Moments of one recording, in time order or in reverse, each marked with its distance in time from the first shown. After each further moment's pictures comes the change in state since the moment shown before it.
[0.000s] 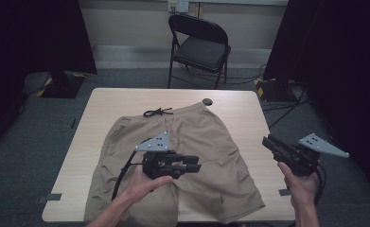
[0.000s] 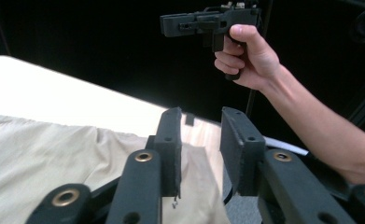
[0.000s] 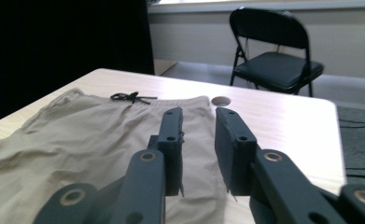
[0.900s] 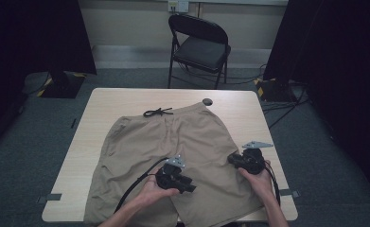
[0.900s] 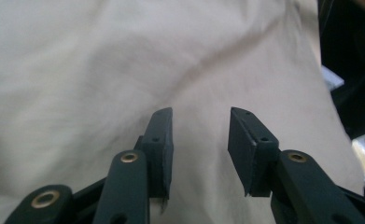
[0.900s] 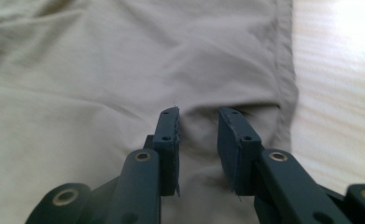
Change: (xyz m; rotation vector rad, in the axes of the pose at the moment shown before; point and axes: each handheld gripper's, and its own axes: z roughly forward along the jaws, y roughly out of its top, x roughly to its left) left arm 0.053 -0.116 0.065 0.423 0.071 -0.181; right arm -0.008 -0.108 0.129 0.474 0.040 0.003
